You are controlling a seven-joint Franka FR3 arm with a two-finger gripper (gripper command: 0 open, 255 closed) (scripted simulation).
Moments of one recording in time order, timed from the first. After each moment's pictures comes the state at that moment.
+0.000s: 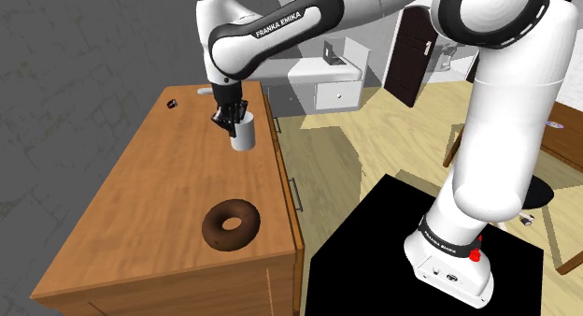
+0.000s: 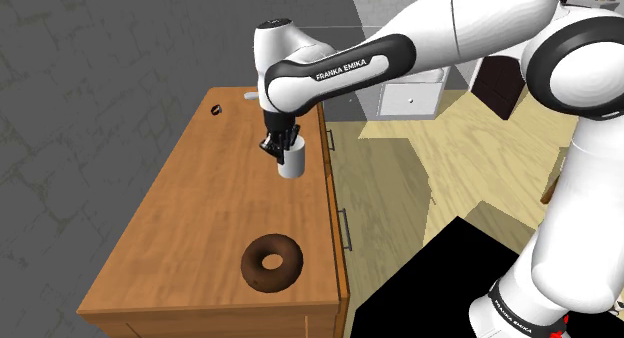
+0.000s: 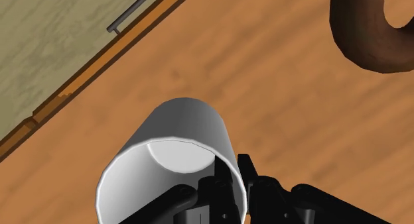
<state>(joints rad) 0.11 0.22 0.29 -1.78 -0.11 2.04 0.19</state>
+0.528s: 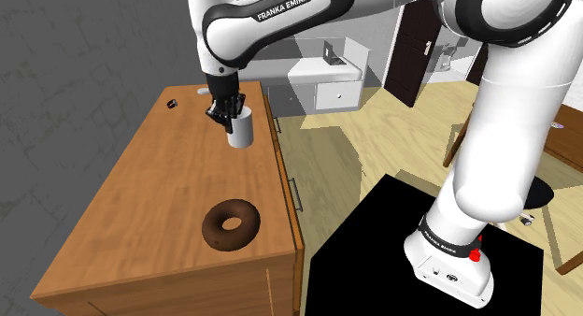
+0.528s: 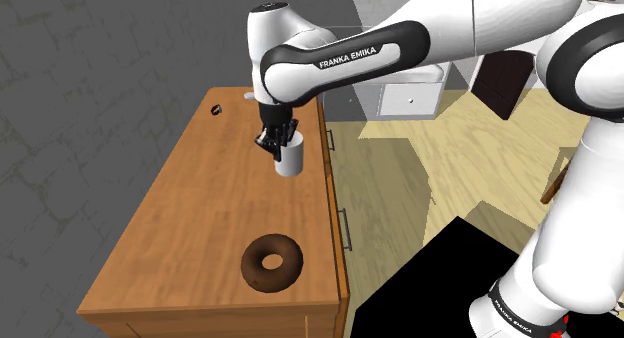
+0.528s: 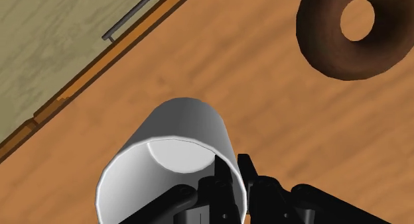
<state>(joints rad) 0.13 0.17 0.31 -1.77 -0.09 1.97 0.23</state>
